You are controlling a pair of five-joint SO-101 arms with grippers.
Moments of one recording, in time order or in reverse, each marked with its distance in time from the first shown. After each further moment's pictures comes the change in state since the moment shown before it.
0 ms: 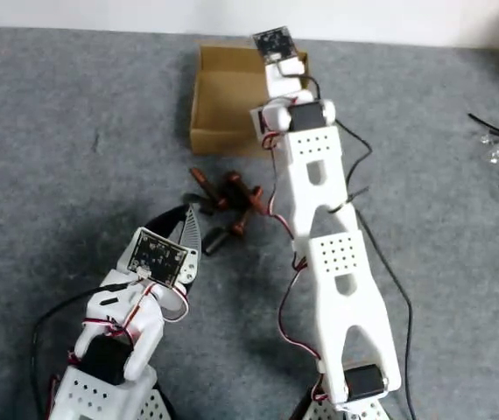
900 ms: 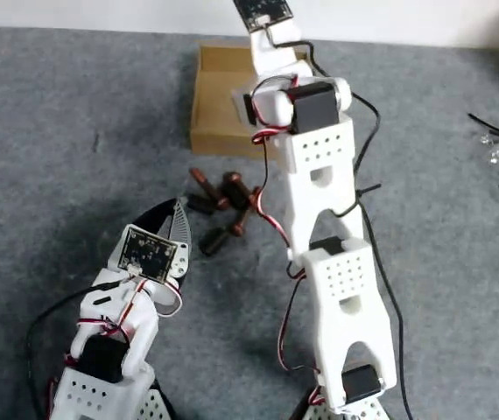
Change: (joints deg) left arm -3.9 0.0 0.0 -1.3 0.0; right arm -7.1 -26.0 0.3 17.2 0.0
